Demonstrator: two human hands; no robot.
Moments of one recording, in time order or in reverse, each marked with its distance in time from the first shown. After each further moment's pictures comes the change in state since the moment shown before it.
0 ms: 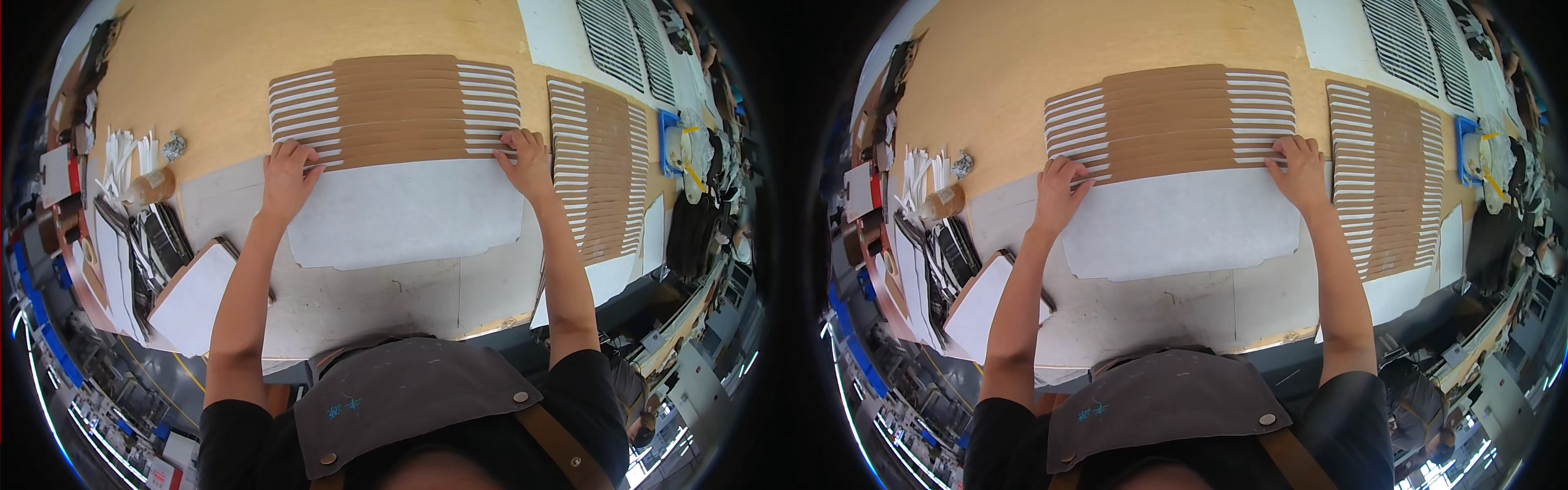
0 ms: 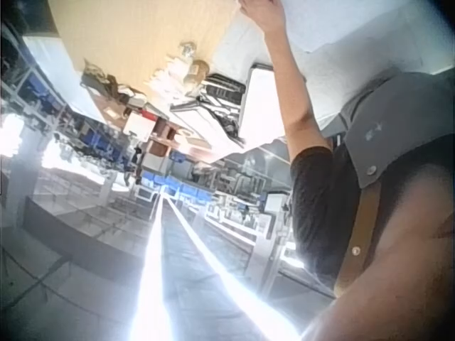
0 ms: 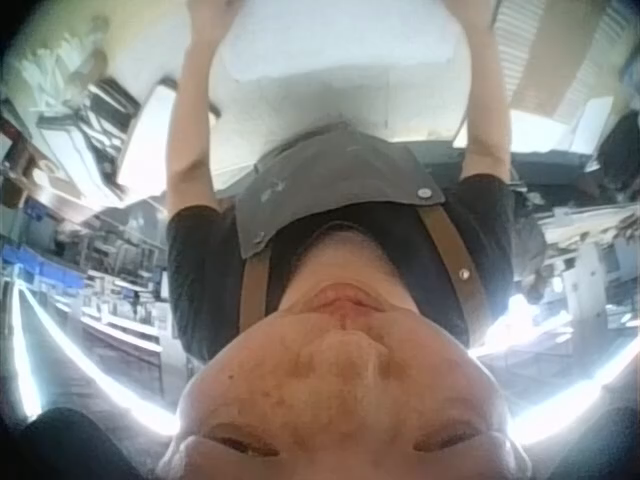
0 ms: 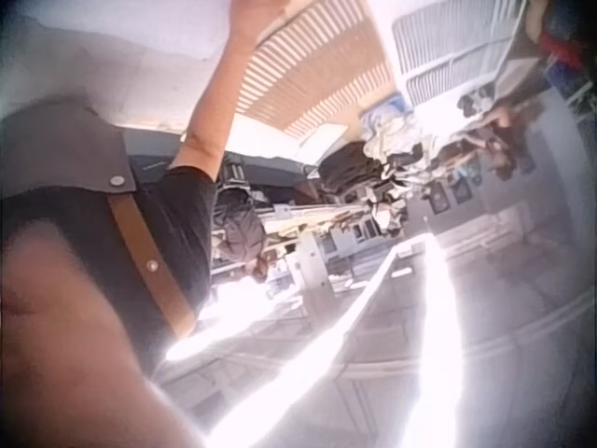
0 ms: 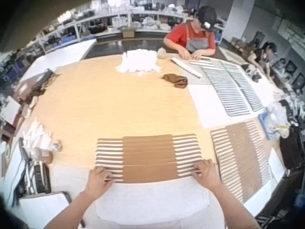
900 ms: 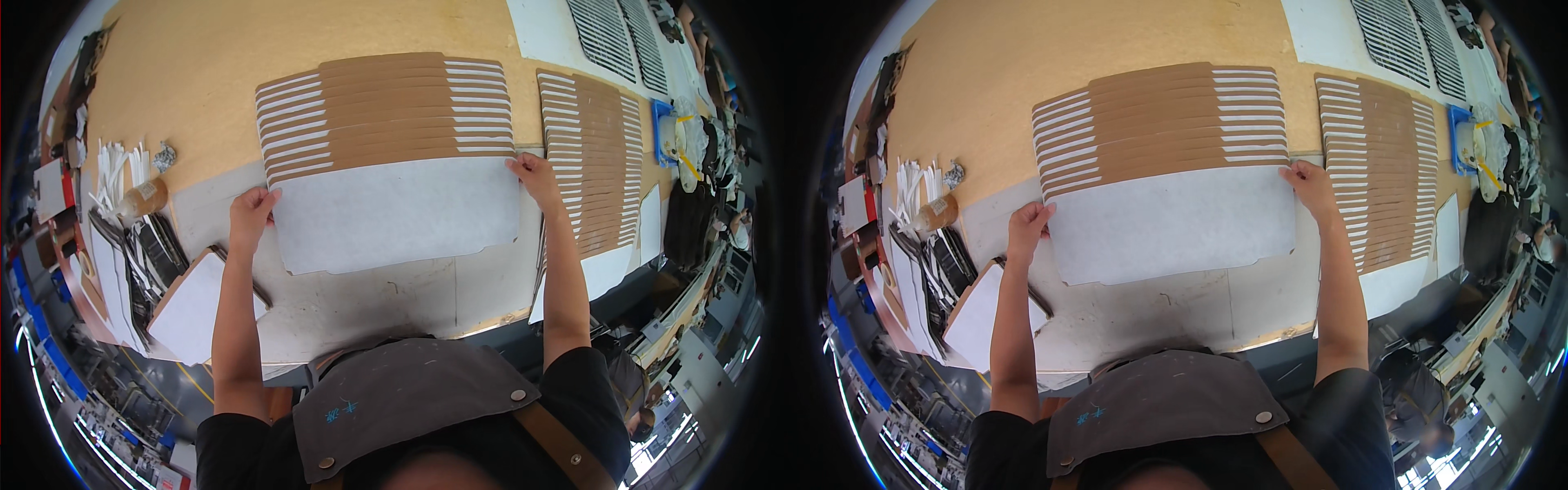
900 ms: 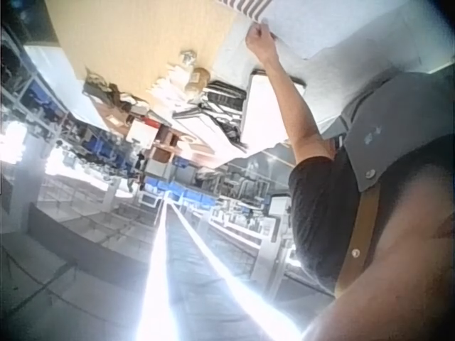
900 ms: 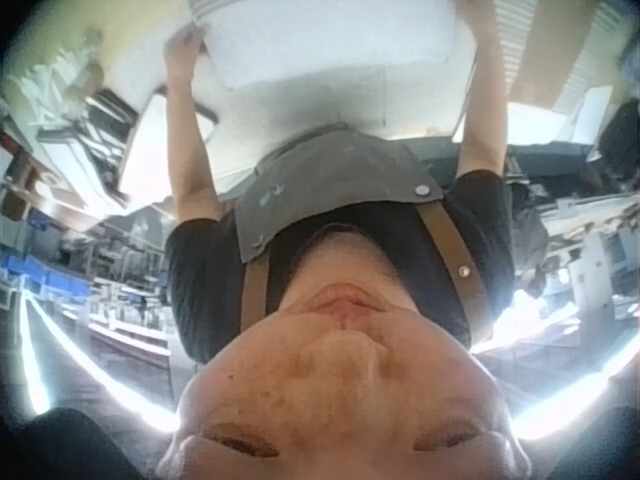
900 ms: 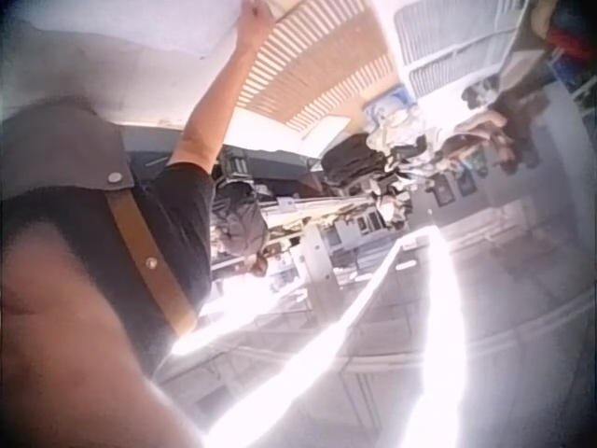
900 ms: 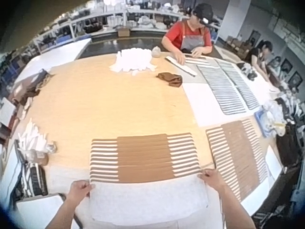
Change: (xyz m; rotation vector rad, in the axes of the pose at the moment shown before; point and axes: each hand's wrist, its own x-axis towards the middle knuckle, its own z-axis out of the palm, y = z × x) left_hand -0.046 -0.031 -0.018 -0.648 -0.136 -0.753; right_hand -0.030 0.040 -0.002 0.573 -0.217 0.569
